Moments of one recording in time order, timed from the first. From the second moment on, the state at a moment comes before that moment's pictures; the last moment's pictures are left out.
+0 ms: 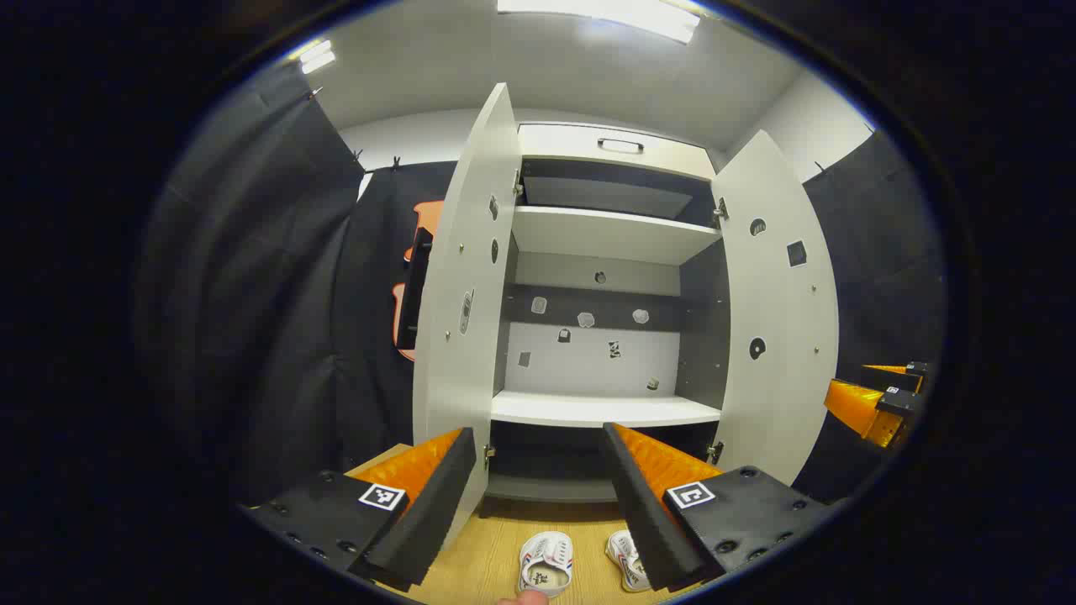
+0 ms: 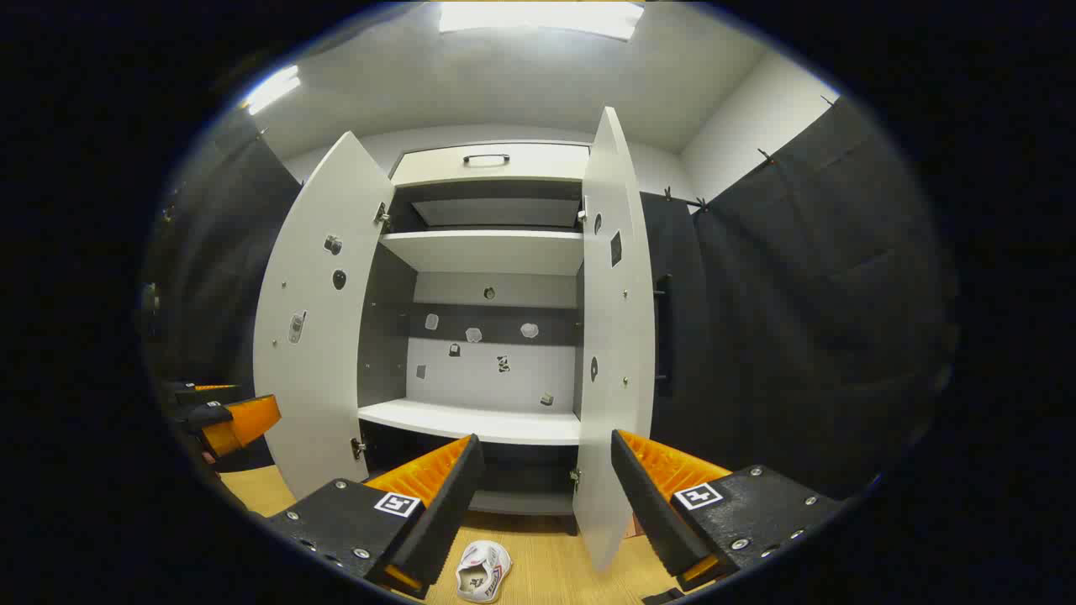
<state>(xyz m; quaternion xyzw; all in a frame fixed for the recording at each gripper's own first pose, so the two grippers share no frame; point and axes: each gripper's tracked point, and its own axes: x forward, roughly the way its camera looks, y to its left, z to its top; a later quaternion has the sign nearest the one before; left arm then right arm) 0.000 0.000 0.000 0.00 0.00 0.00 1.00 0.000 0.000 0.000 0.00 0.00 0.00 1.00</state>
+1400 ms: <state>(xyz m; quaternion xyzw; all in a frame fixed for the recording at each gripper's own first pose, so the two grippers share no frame) 0.004 0.007 -0.008 -0.01 0.01 0.01 1.00 0.026 0.020 -0.017 -0.01 0.01 0.02 1.00</state>
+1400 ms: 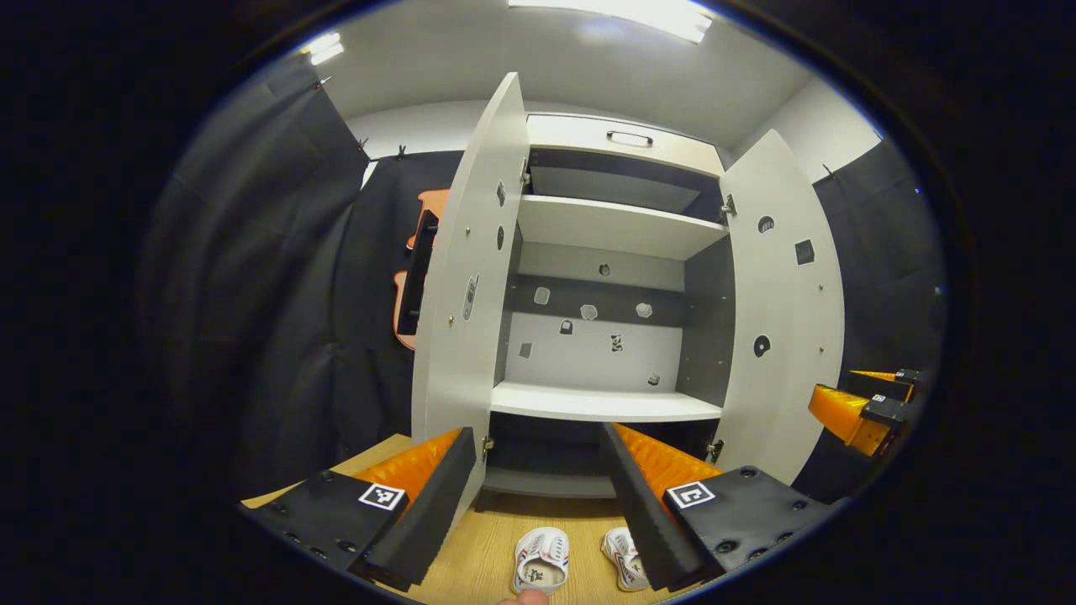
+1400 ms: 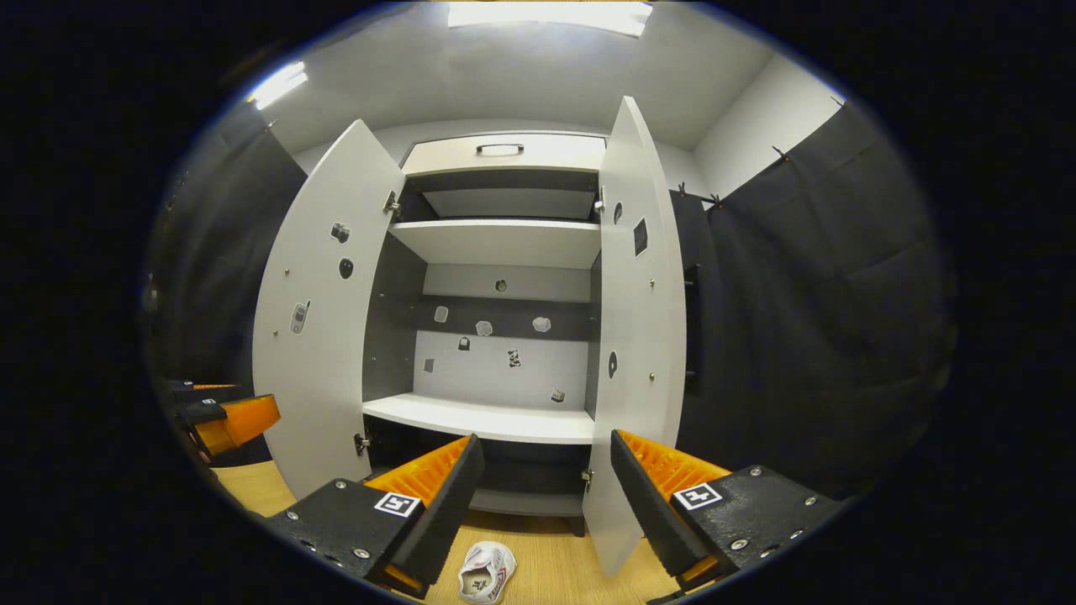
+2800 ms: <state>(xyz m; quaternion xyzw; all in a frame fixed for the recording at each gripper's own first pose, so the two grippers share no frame) 0.000 0.015 -0.015 -0.01 0.03 0.02 1.00 0.064 0.066 -0.429 -0.08 0.39 0.08 0.91</state>
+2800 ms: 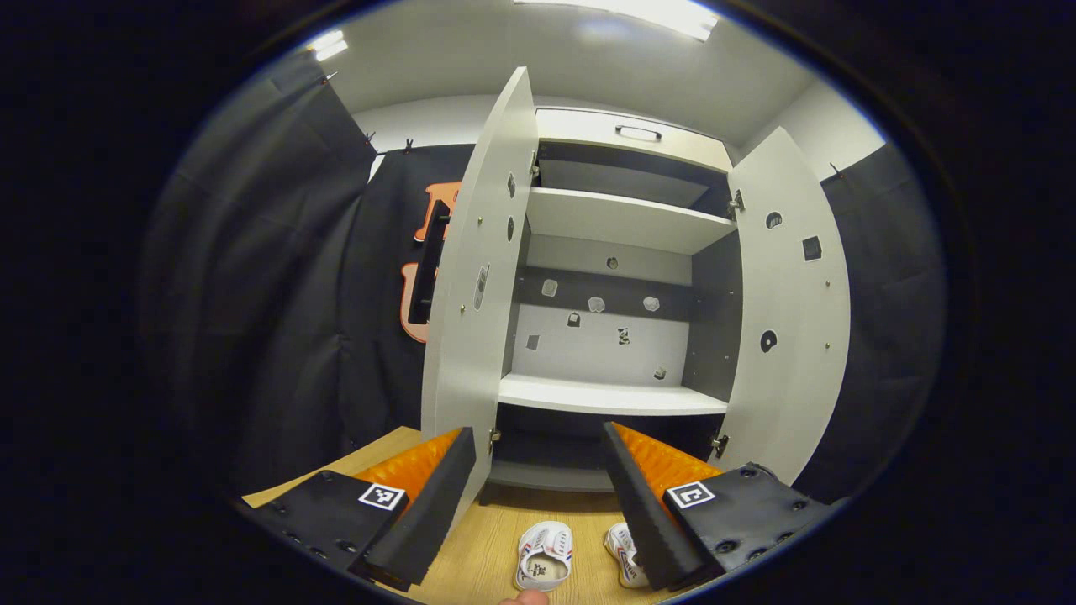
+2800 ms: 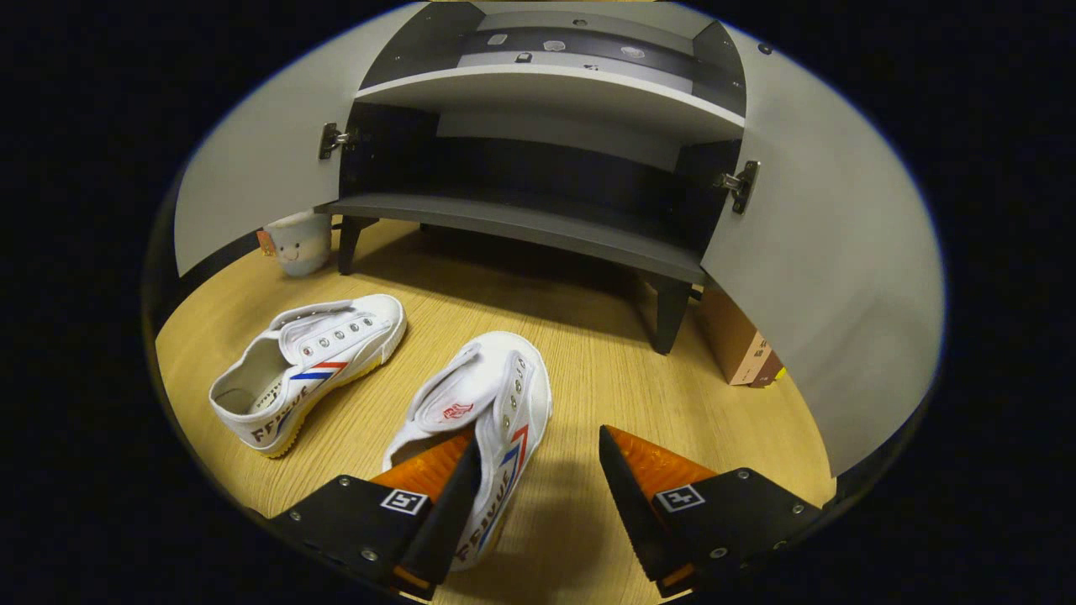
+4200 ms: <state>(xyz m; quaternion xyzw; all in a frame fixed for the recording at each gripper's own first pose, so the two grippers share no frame) 0.002 0.009 -0.022 -0.03 0.03 0.01 1.00 0.111 0.025 -0.197 0.04 0.23 -0.03 0.97</state>
